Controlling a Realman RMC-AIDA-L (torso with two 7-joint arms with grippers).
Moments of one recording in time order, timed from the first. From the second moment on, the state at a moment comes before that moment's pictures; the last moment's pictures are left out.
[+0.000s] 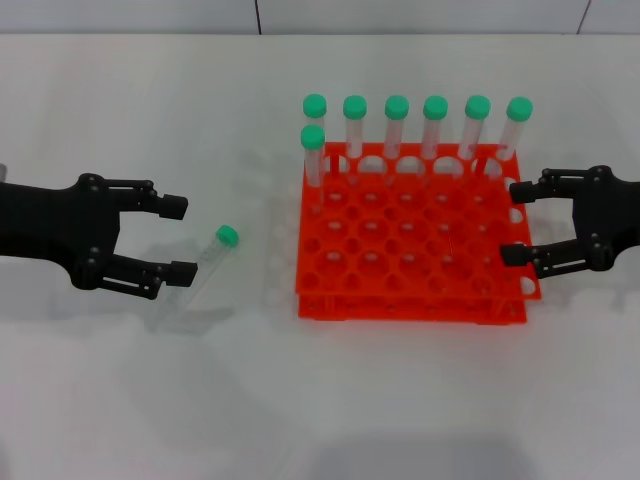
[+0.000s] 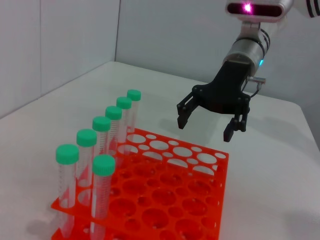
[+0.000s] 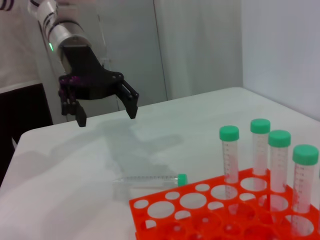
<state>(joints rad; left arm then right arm) -0.58 -1.88 0.72 0.65 2.11 1.82 -1.35 0.60 1.82 -1.21 -0.45 -1.58 -1.48 1.22</state>
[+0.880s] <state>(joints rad) -0.56 -1.93 0.72 0.91 2.18 1.86 -1.66 0.57 1.83 -1.17 -0.50 -1.60 -1.48 1.22</state>
